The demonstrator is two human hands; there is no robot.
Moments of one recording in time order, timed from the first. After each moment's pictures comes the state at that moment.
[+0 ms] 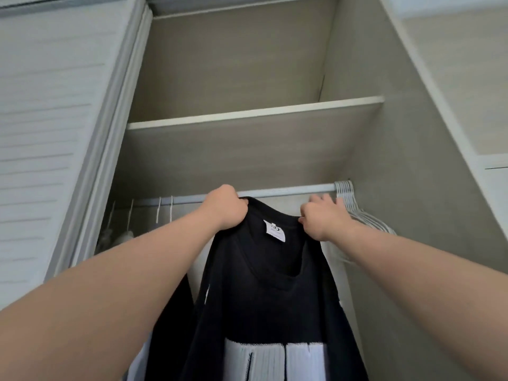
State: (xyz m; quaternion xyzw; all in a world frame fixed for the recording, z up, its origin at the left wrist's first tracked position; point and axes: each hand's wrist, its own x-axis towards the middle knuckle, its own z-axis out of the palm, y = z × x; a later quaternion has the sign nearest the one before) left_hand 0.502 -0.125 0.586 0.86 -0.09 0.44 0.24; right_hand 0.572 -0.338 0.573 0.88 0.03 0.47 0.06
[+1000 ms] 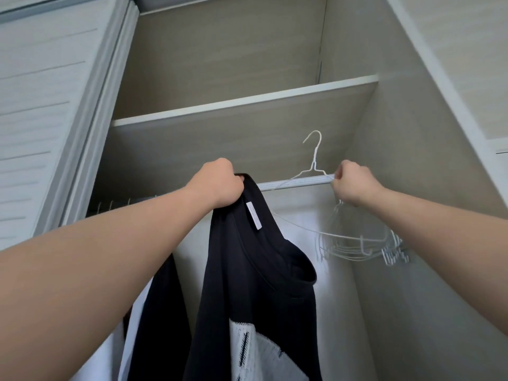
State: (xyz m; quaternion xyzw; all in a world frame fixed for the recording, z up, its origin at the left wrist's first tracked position) left_hand 0.501 -0.146 0.611 0.84 -0.06 0.52 0.13; right_hand 0.573 -0.415 0.605 0.79 0.08 0.53 -0.30
